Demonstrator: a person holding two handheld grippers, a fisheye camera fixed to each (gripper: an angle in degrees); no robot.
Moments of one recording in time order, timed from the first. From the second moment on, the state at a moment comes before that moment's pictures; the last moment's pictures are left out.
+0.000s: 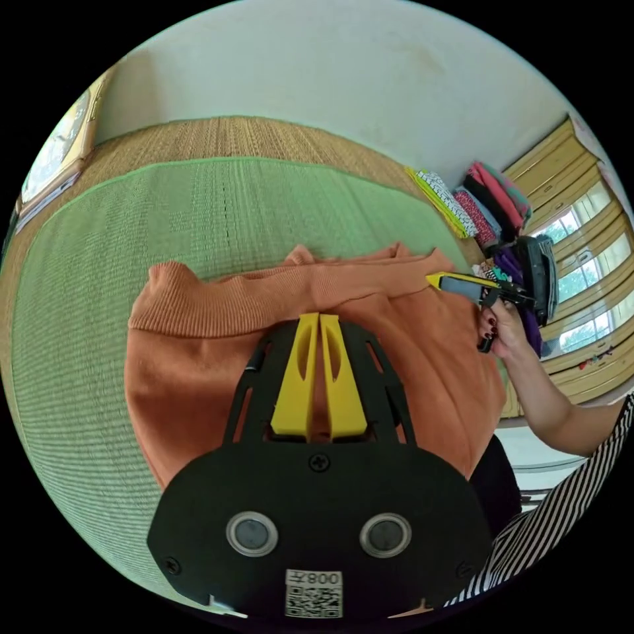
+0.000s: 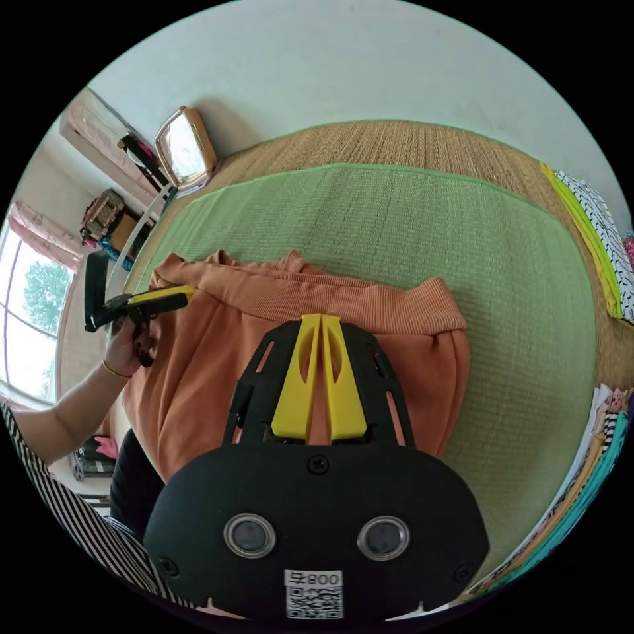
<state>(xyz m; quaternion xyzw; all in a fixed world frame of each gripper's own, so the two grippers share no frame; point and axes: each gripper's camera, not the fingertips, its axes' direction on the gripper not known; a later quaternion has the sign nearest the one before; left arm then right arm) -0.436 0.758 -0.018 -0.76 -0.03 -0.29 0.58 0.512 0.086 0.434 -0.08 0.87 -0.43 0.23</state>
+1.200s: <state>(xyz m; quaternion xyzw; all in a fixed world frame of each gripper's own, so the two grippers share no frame) -0.411 0.555 -0.306 -0.73 -0.14 -0.47 0.48 0.397 0.312 0.235 0.02 0.82 -0.35 0.45</state>
